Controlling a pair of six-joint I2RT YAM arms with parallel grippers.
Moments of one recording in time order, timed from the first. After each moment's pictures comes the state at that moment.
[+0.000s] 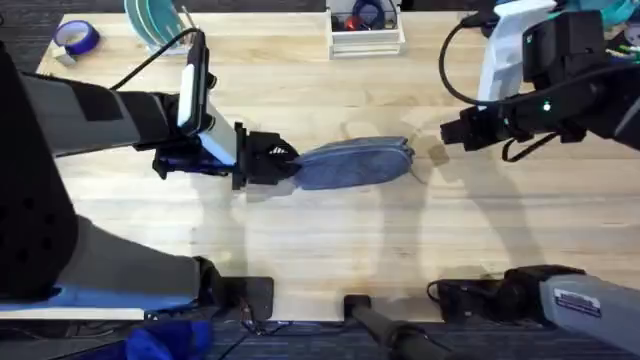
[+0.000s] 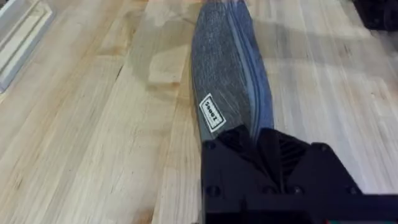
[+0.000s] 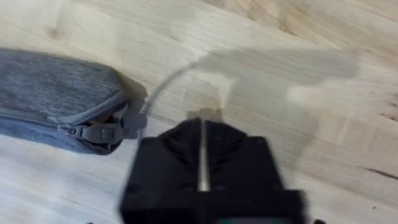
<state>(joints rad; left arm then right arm) 0.19 1.65 0.70 -0.78 1.21 1.74 0.07 1.32 0.83 -0.63 -0.16 -0.21</state>
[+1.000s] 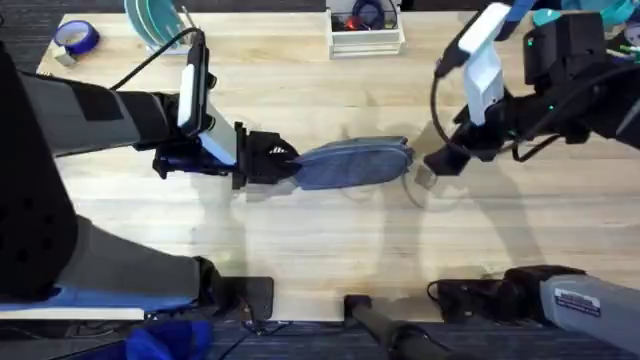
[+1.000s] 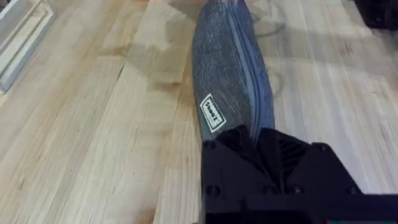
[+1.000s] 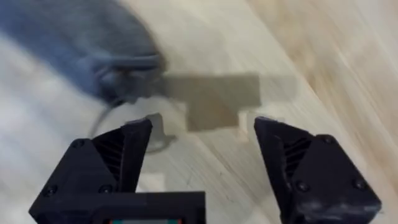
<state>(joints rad) 0.19 1.65 0.70 -0.77 1.21 1.74 0.05 1.32 0.83 -0.67 -0.26 -0.77</state>
